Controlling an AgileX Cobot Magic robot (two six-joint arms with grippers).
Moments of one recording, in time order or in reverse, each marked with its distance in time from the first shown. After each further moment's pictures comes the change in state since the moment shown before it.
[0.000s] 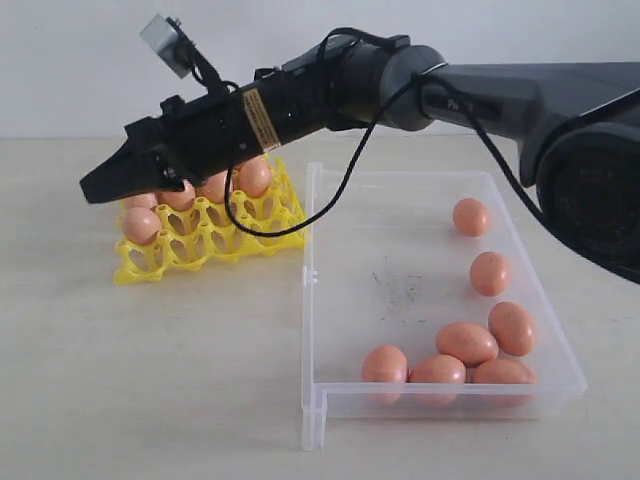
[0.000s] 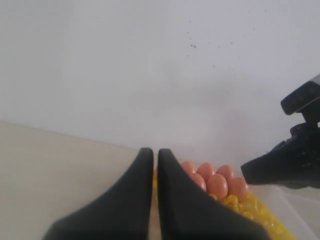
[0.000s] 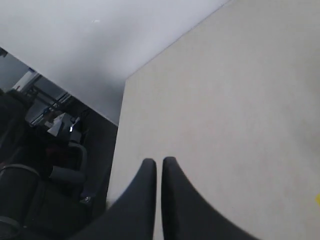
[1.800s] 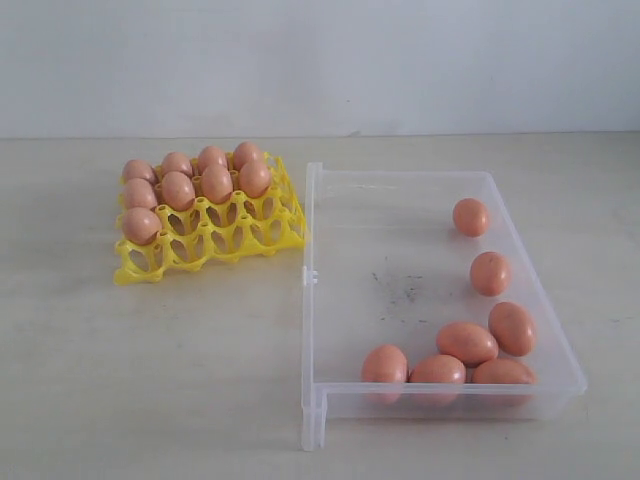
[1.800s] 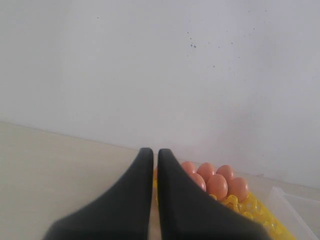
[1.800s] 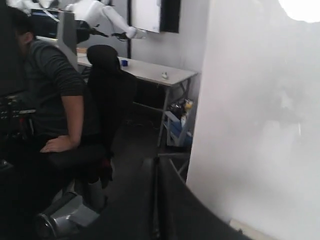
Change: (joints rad) left arm 0.000 0.000 0.000 0.000 0.000 0.000; right arm 0.326 -0.919 0.206 0.016 -0.011 -0.229
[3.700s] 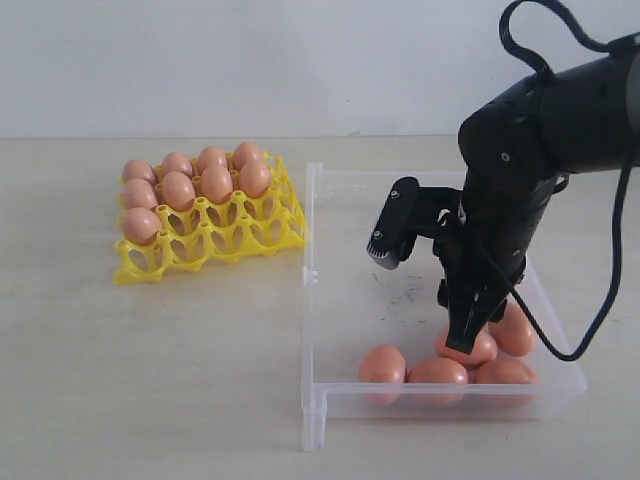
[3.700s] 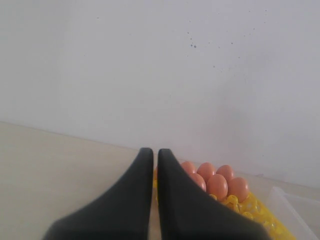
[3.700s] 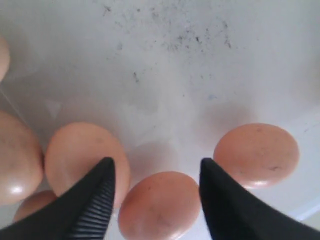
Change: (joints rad) left arm 0.000 0.000 0.000 0.000 0.000 0.000; right arm -0.390 0.338 0.721 1.499 1.991 -2.356
